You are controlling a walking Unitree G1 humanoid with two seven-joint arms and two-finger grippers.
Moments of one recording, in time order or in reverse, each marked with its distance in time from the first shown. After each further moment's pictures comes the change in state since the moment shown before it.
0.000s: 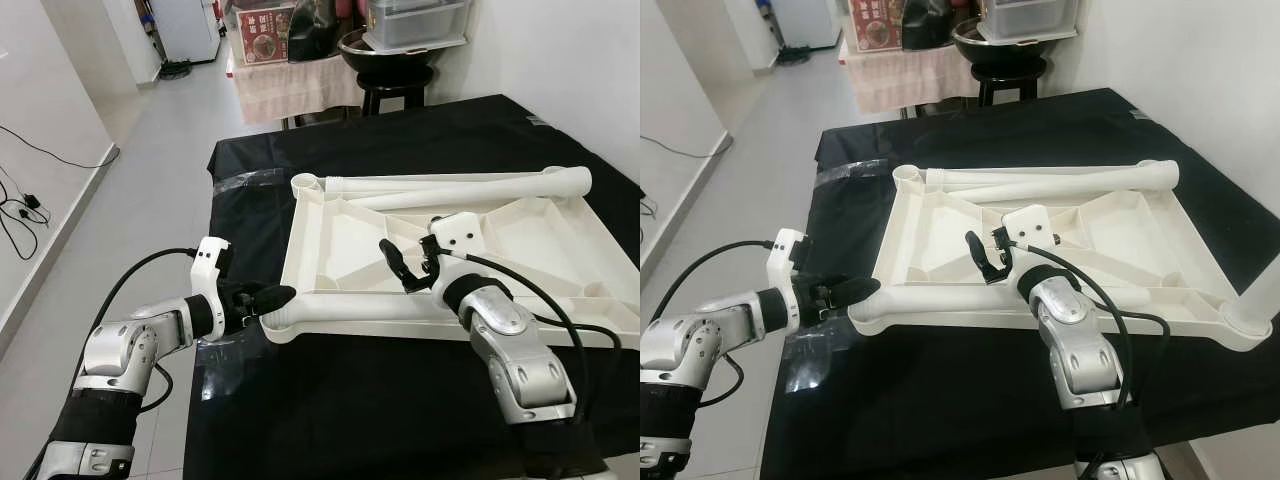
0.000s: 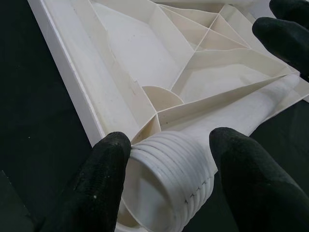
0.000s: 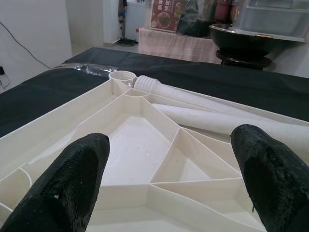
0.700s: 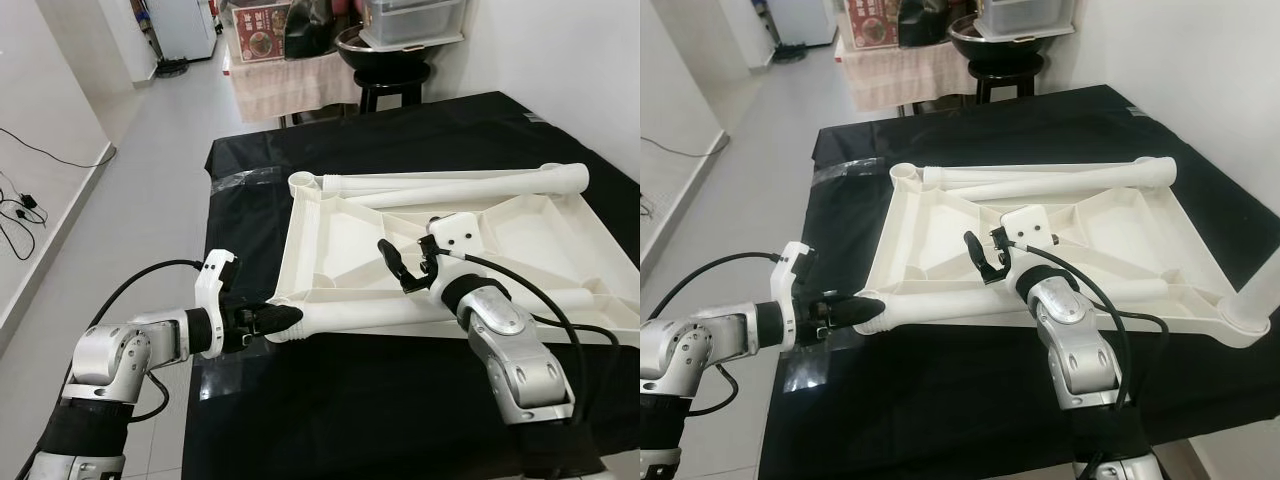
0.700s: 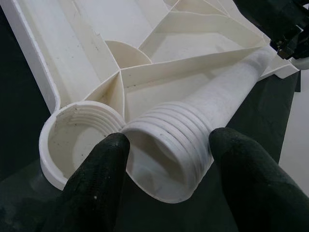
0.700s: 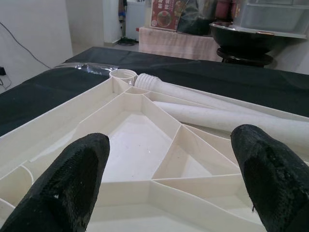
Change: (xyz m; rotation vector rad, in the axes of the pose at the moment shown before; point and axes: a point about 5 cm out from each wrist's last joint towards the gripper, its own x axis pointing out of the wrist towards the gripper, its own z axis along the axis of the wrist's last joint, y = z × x) left arm -0.010 -0.015 -0.007 -0.042 0.100 -0.076; right arm 0.000 0.002 0.000 0.008 -0.002 0.004
